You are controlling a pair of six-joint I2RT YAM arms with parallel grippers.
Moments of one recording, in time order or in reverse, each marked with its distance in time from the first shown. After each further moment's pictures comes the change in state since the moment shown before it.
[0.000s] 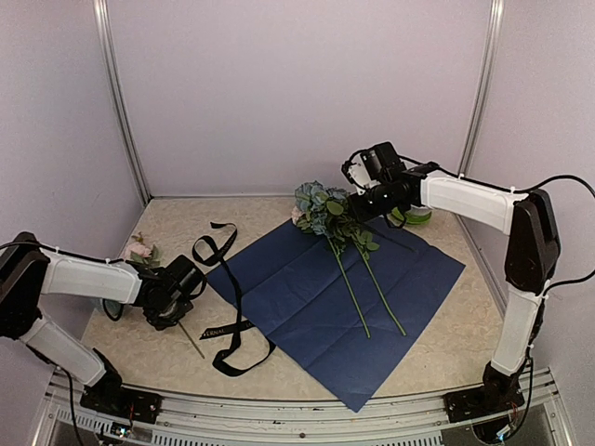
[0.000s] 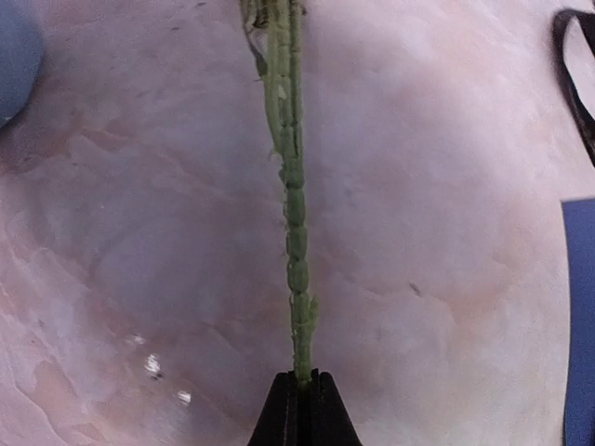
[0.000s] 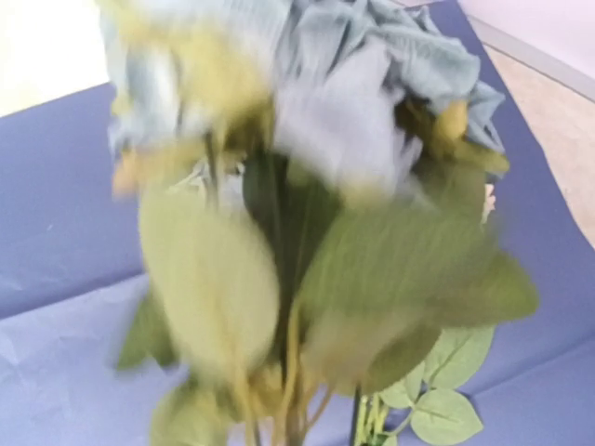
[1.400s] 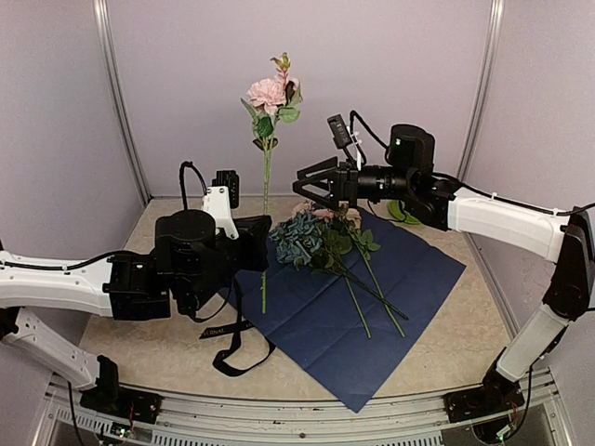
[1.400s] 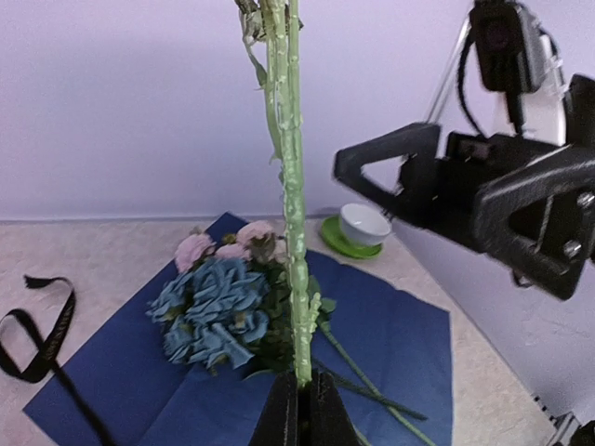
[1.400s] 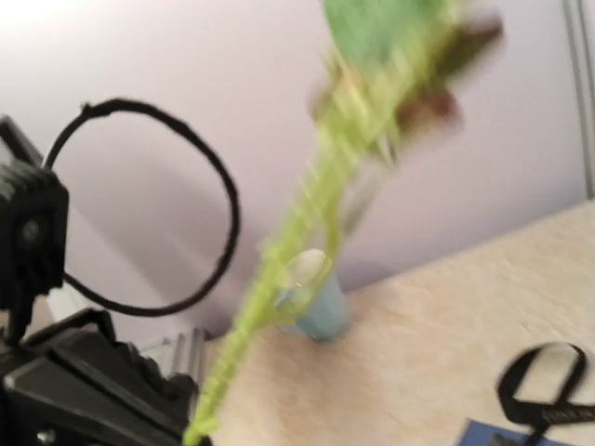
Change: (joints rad) left arm -0.651 -0.147 0.389 0.599 -0.266 0.872; right arm 0.121 -0.277 -0.262 0.746 -0.882 0.274
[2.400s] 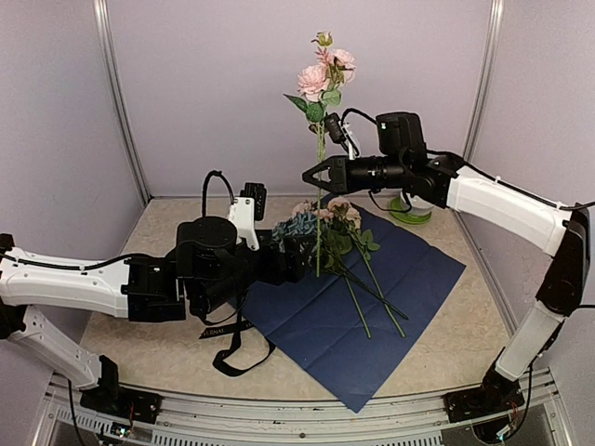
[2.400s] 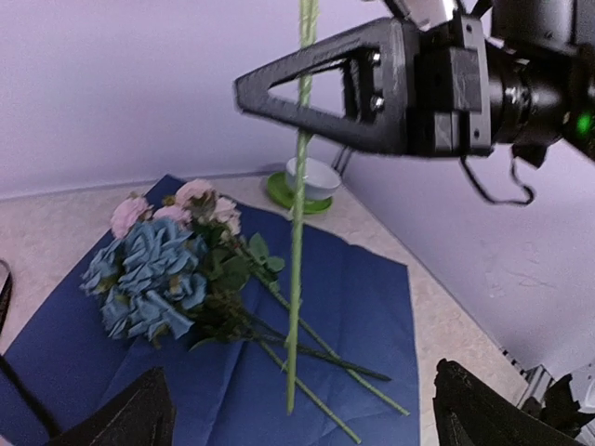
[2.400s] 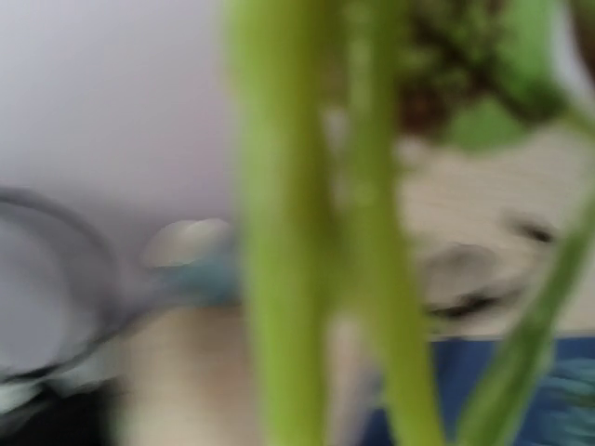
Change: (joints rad) left arm 0.006 0.078 0.011 0.093 0.222 0.000; right arm 0.014 0.021 0.139 -0.322 0.227 0.040
